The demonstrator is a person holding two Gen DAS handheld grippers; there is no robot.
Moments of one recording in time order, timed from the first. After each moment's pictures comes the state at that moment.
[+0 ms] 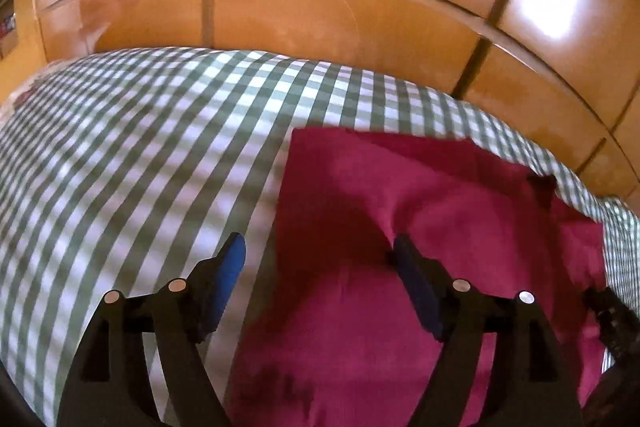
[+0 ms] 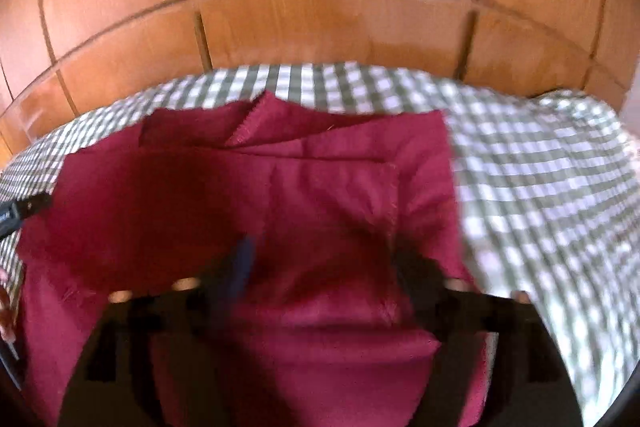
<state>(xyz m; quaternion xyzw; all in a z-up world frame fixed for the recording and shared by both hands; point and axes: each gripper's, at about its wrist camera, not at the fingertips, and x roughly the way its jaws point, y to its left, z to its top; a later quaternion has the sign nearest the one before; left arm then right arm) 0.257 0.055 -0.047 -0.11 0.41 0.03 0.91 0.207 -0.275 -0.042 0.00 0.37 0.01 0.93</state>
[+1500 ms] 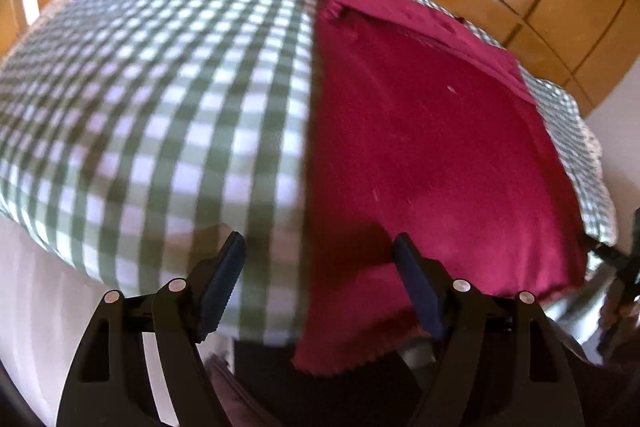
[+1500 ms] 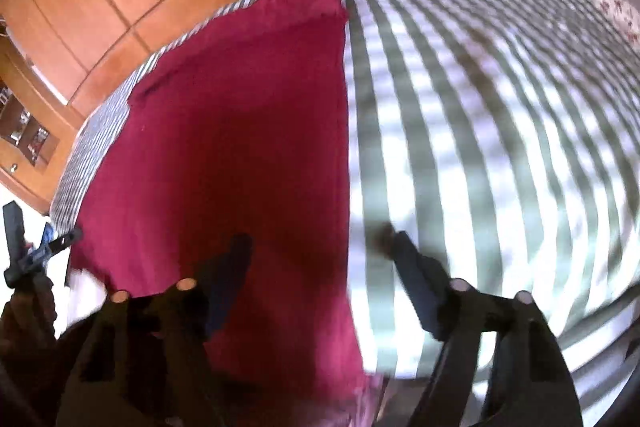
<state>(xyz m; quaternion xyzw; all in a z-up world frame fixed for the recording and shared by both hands) -0.020 0.104 -0.075 -0.11 0.50 -0.08 0.86 -0.048 -0.376 -0.074 0.11 0.50 0.12 0.85</state>
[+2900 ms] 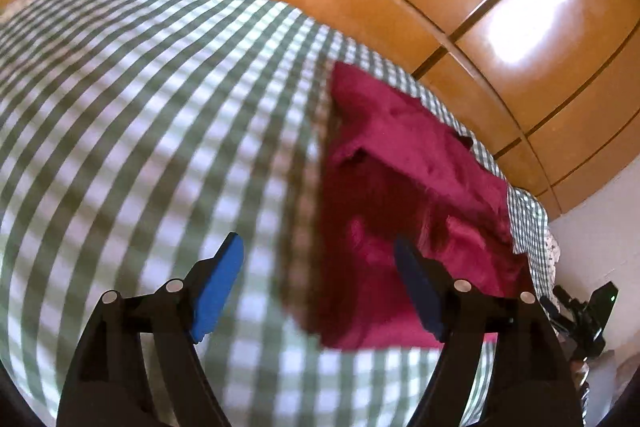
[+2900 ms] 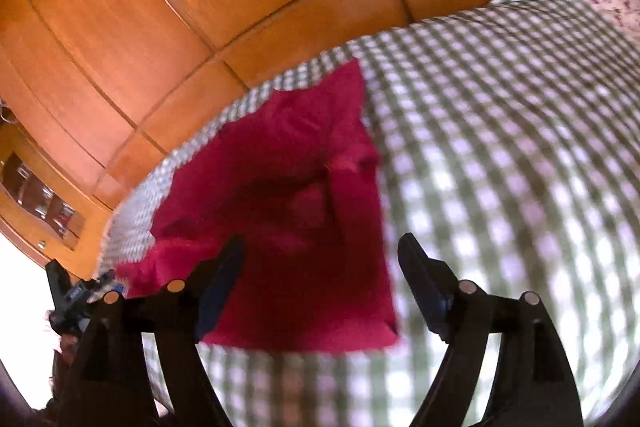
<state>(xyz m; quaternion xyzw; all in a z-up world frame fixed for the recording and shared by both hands) 0.101 0.169 -0.062 -0.26 0.43 -0.09 0.86 0.073 -0.380 -0.005 0.20 0.42 0.10 0.88</state>
